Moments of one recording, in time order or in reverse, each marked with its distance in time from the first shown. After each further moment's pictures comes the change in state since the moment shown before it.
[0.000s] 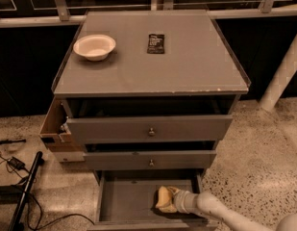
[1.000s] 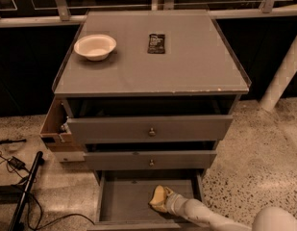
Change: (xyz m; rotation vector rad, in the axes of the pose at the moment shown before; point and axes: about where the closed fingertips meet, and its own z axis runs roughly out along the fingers) arm 0.020 -0.001 0.056 0.121 0.007 0.113
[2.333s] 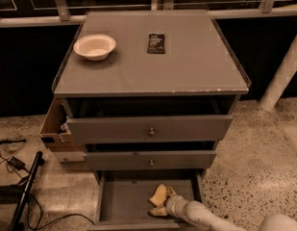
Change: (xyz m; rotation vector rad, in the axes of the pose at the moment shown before) arm 0.000 0.004 -0.007 -0.002 -0.030 0.060
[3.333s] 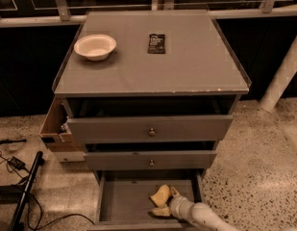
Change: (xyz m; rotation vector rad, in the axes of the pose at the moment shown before) arm -0.002 0.001 -0.019 -0.010 -0.047 0.109
